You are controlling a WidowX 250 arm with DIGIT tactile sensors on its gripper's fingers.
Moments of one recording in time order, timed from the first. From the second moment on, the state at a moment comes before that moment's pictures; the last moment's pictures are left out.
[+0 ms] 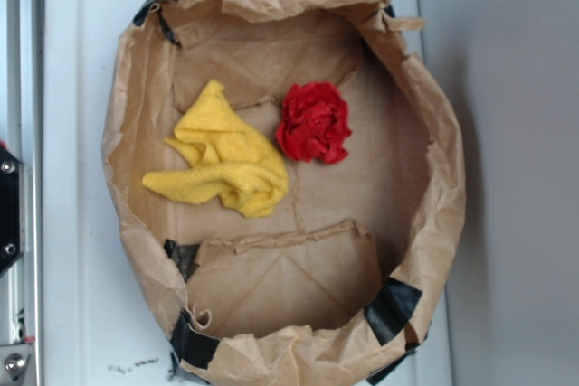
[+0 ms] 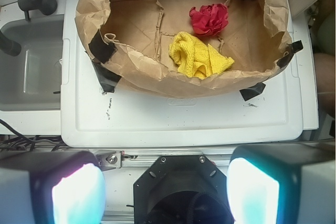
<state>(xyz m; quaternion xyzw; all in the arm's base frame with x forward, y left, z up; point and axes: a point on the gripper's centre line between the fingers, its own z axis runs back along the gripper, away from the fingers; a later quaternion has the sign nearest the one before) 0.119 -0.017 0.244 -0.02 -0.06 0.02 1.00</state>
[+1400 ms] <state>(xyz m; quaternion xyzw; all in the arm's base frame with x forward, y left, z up) 0.132 -0.035 0.211 0.02 -0.03 0.05 1.00</state>
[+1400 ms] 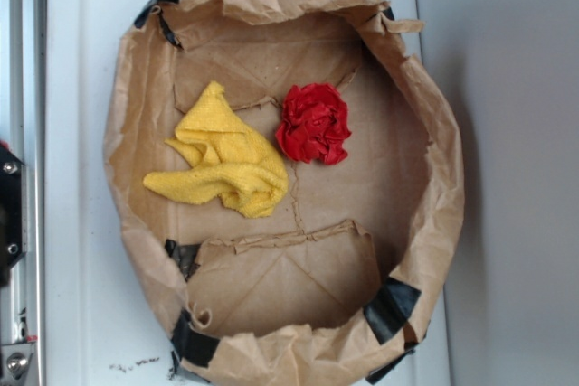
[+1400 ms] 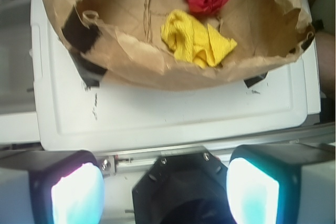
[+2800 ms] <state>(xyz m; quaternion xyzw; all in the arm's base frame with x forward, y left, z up) 0.268 0.019 0.134 0.02 0.06 0.04 1.00</state>
